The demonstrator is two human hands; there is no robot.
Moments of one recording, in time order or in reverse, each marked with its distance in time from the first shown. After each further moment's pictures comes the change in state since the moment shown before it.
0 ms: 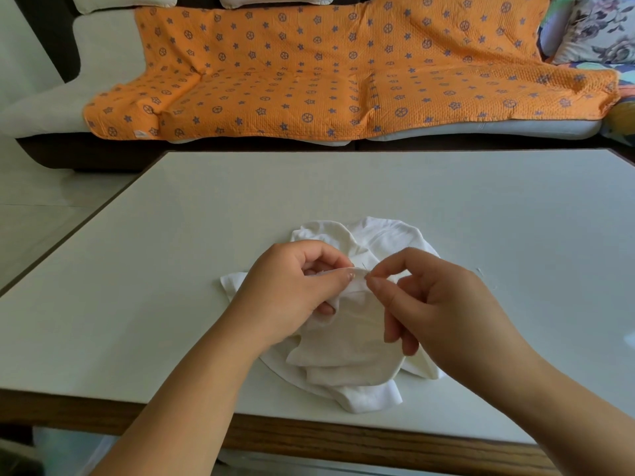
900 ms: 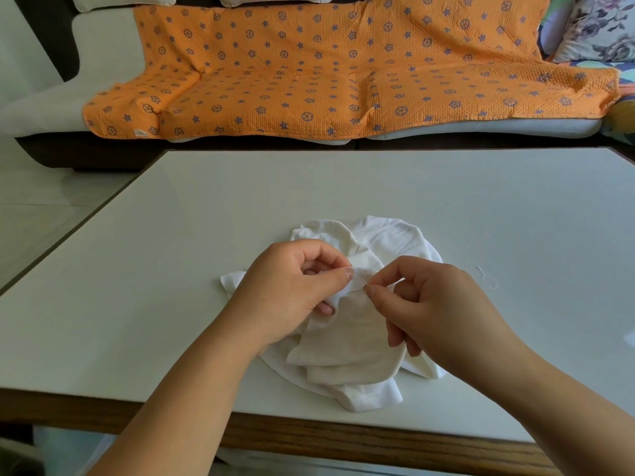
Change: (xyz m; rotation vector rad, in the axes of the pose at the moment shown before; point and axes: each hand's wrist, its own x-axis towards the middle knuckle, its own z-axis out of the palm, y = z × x) left_hand 0.000 -0.001 -0.001 -0.013 -0.015 -0.004; right_hand 0.005 0.002 0.001 -0.040 -0.031 0.108
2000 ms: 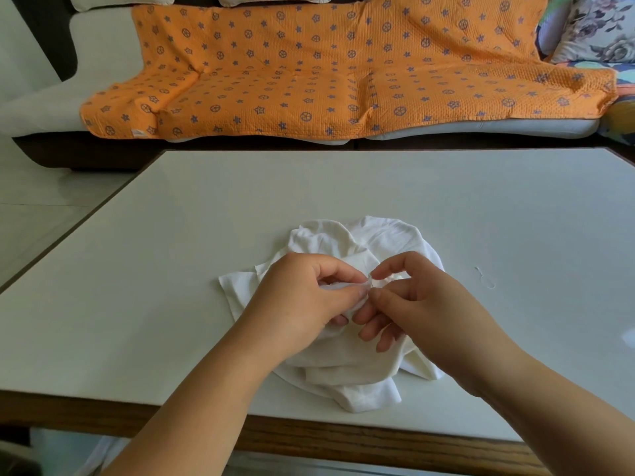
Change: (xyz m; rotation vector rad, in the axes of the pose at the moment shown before) left_hand -0.008 0.004 0.014 0.104 -0.015 -0.021; right_hand 0.002 0.002 0.004 0.269 -0.063 0.113
